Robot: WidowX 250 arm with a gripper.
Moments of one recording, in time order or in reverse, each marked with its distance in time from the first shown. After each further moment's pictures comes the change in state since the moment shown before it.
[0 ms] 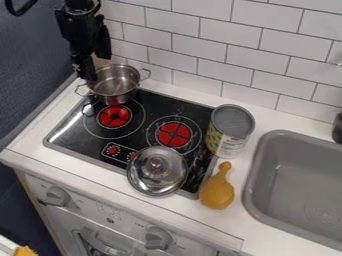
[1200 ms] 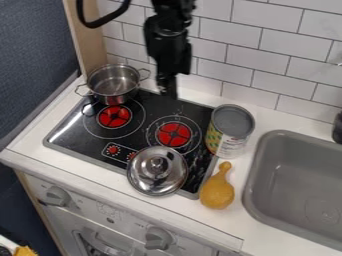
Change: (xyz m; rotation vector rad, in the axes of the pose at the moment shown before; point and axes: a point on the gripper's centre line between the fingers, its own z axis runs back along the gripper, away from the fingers) arm -0.151 0.003 0.015 -0.103 0.050 -0.106
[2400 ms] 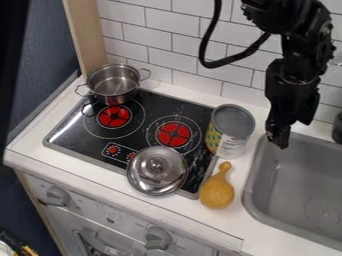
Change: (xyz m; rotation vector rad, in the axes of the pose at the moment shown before) arm -0.175 0.017 -0.018 0.011 0.171 -0.401
